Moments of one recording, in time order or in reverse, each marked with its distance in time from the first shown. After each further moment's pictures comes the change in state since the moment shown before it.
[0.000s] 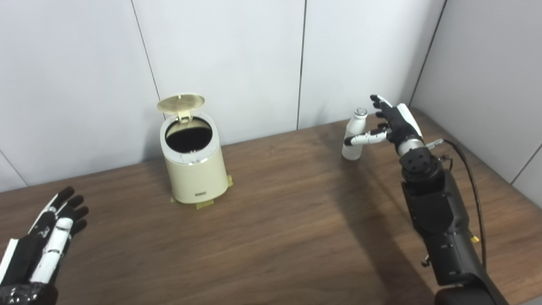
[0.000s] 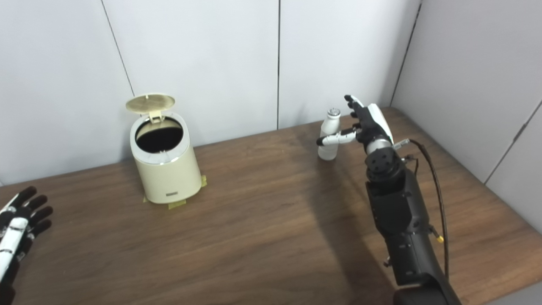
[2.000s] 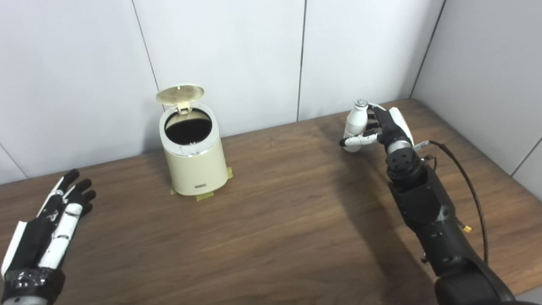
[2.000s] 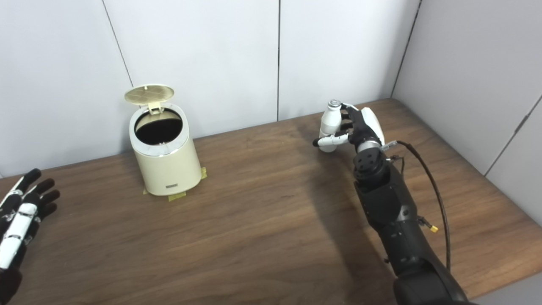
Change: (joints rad) left arm -0.018 0.038 -0.065 -0.028 -0.017 0.000 0.038; right arm -0.016 -0.025 0.139 0.175 0.103 -0.018 -0.234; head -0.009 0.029
